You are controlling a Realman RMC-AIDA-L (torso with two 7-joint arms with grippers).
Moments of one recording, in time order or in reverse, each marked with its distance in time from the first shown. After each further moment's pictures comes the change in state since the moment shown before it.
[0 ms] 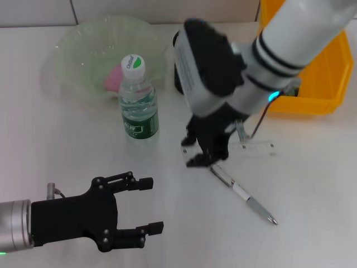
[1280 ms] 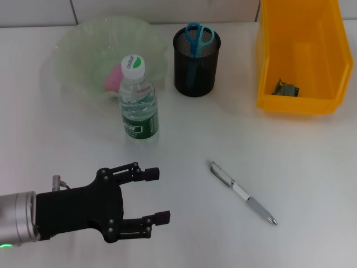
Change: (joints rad) left arm -0.037 0.002 -0.008 -0.048 -0.034 0.013 -0.027; right arm -0.318 0.003 0.211 -0.280 0.559 0.785 -0.024
